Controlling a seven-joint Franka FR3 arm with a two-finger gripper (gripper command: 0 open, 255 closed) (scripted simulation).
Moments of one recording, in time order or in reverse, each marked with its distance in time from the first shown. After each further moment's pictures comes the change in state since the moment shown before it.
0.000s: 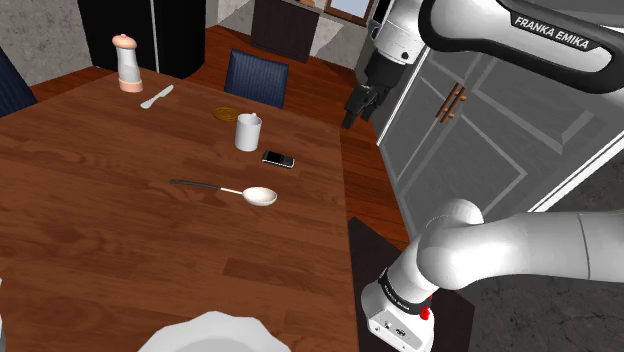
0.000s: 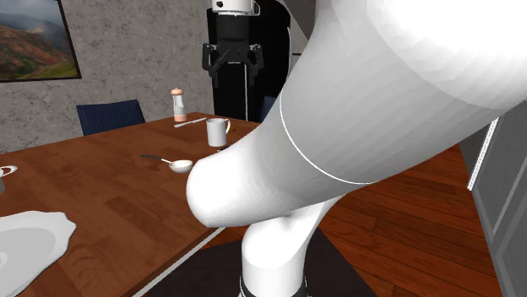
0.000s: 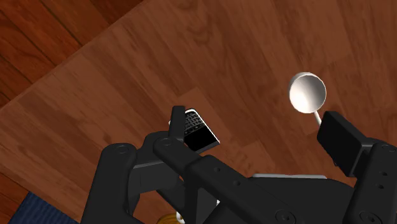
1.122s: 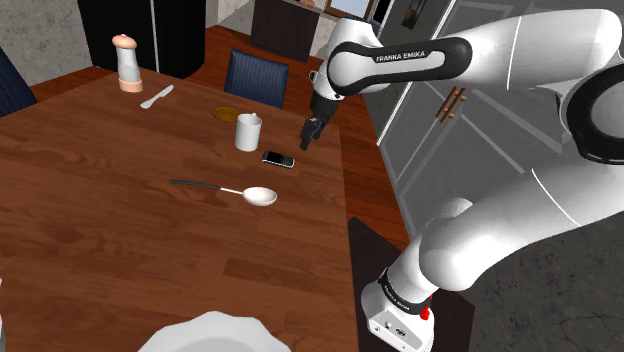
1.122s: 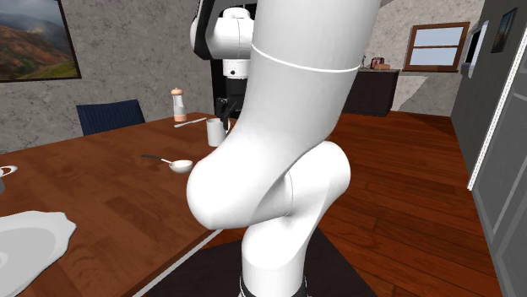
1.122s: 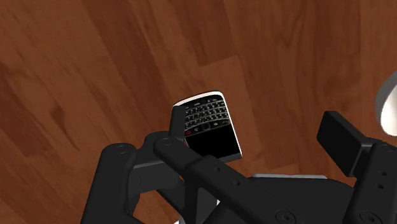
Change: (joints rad) arm 0.061 0.480 -0.145 -0.005 -0.019 0.425 -0.308
